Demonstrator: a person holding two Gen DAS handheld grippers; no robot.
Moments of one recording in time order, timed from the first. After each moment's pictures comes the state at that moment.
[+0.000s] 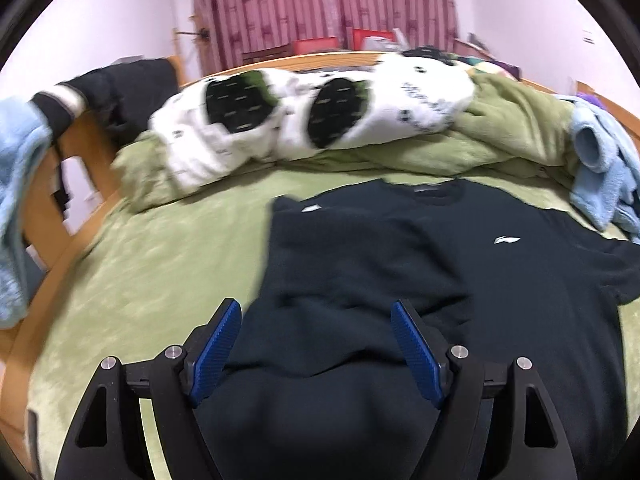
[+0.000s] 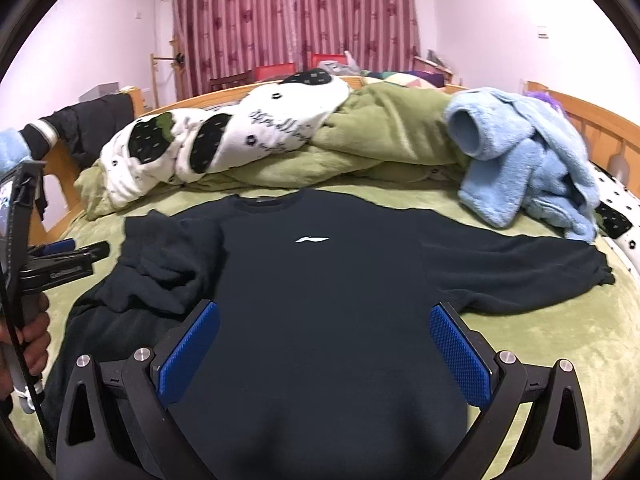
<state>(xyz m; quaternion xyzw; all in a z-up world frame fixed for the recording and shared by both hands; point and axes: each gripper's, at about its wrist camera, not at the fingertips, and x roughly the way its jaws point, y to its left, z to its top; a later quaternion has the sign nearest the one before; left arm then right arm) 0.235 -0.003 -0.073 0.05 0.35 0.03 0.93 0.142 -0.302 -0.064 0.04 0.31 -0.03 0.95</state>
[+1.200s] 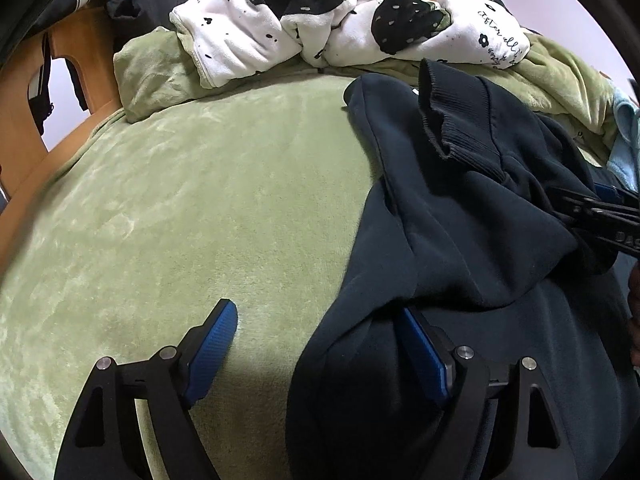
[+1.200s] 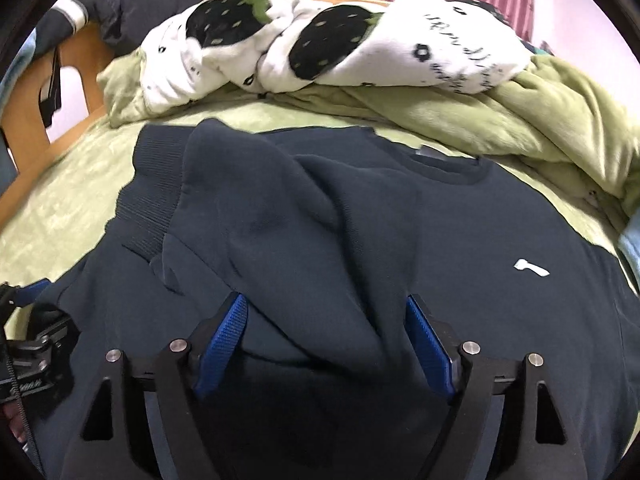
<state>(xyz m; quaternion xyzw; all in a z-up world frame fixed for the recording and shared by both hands) 0.276 0.103 -0.199 0.01 0.42 0.01 0.91 0.344 -0.115 -0.168 -0.06 0.40 0.08 0.91</state>
